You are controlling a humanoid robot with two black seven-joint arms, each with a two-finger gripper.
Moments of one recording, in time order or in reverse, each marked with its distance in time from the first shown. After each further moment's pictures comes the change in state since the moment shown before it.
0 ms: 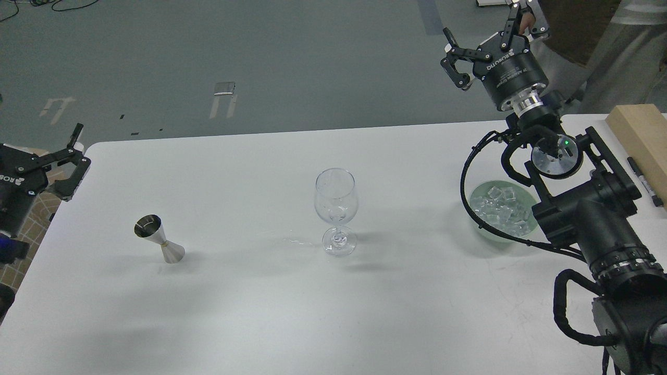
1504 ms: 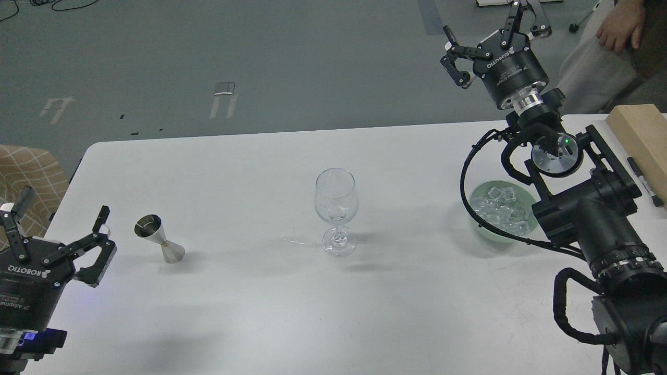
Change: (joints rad) left arm 0.355 -0.193 -0.009 -0.119 -0.068 -0.185 0.046; right arm 0.005 0.000 0.001 -0.003 0.000 0.000 0.000
